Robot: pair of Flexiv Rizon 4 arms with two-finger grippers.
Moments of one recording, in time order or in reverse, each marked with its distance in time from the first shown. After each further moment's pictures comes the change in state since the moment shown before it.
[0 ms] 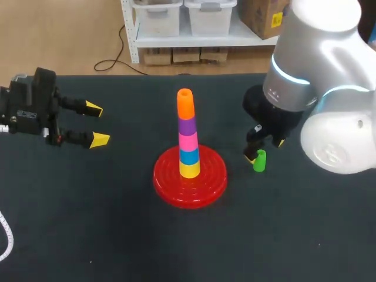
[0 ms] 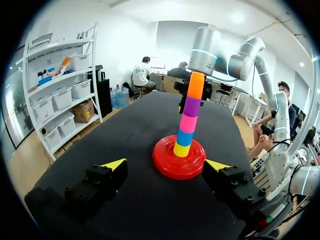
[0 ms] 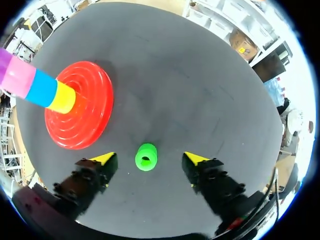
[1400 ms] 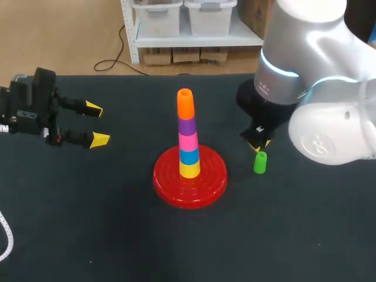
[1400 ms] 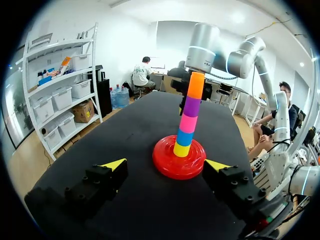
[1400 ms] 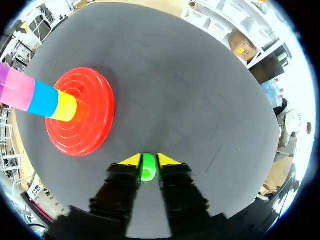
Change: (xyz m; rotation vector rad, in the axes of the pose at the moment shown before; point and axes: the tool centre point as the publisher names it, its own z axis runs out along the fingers) left arm 0.000 0.000 0.000 0.000 0.000 0.000; right arm -0.014 0.003 -0.008 0.020 0.007 -0.004
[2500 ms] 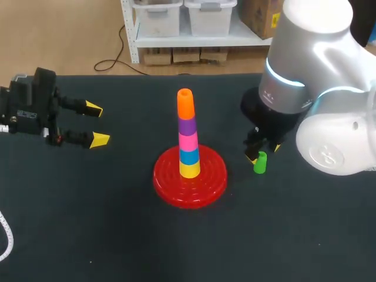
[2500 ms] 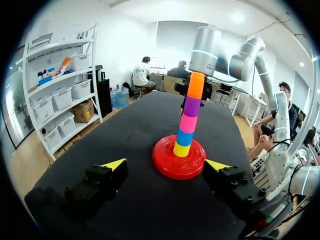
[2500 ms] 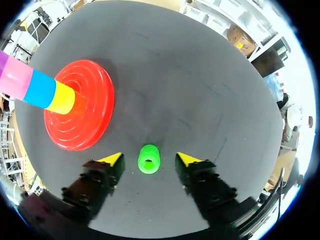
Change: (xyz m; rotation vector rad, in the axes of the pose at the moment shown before) left arm 0.000 0.000 0.000 0.000 0.000 0.000; right arm 0.017 0.004 0.010 -0.014 0.009 0.036
